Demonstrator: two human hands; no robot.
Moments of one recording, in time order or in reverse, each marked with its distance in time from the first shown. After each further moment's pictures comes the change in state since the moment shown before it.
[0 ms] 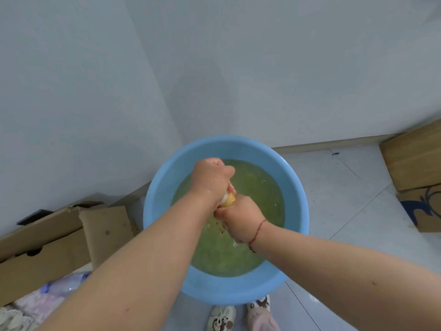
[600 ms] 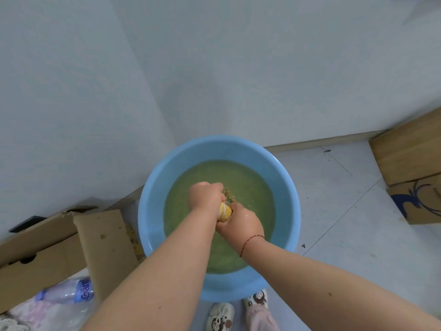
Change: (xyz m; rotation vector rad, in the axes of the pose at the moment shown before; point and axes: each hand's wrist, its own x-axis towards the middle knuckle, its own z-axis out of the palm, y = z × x) left_hand 0.008 -0.050 0.015 -0.003 0.207 -0.254; right_hand 0.014 0.049 0.009 -0.495 0.266 0.023
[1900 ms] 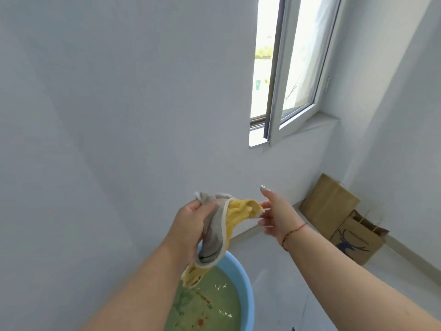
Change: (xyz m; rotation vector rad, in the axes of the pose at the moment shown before) left_hand -0.240 0.182 -0.058 -0.149 -0.817 0.575; right_hand -0.167 -0.034 -0.289 1.138 0.295 0.034
